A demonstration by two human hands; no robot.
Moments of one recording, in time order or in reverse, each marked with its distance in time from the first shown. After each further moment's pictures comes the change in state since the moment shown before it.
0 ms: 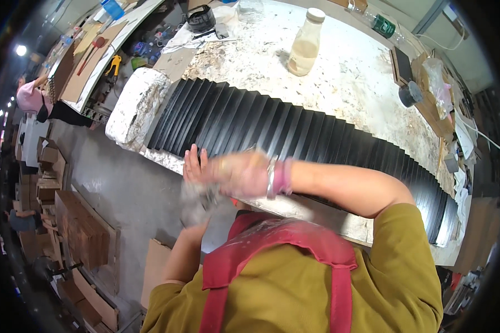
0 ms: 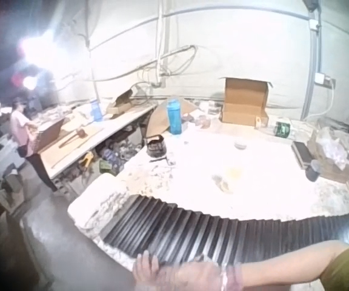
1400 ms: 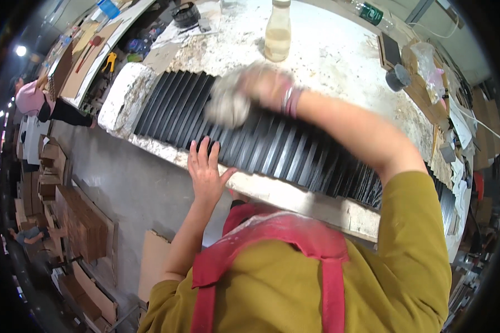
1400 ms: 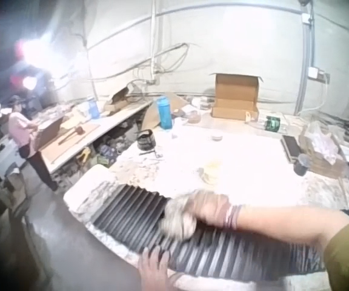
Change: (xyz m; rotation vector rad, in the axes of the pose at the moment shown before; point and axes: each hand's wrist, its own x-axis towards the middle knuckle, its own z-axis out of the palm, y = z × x) left_hand -0.006 0.096 -0.036 -0.221 -0.119 0.022; right_hand -0.104 0.135 0.030 -0.095 0.236 0.118
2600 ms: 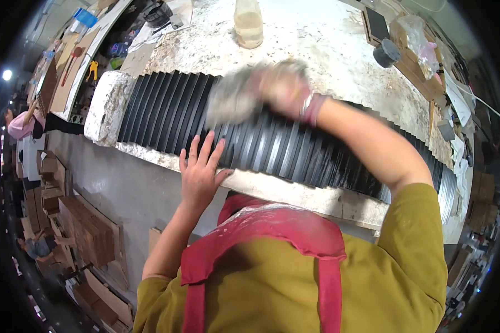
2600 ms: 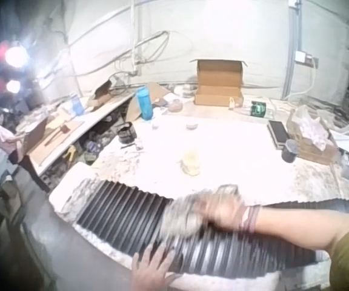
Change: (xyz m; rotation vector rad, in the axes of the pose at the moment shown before) left_hand 0.016 0.031 -0.026 0.088 -0.261 0.212; right_hand -0.087 -0.017 -0.038 -0.072 -0.059 0.174
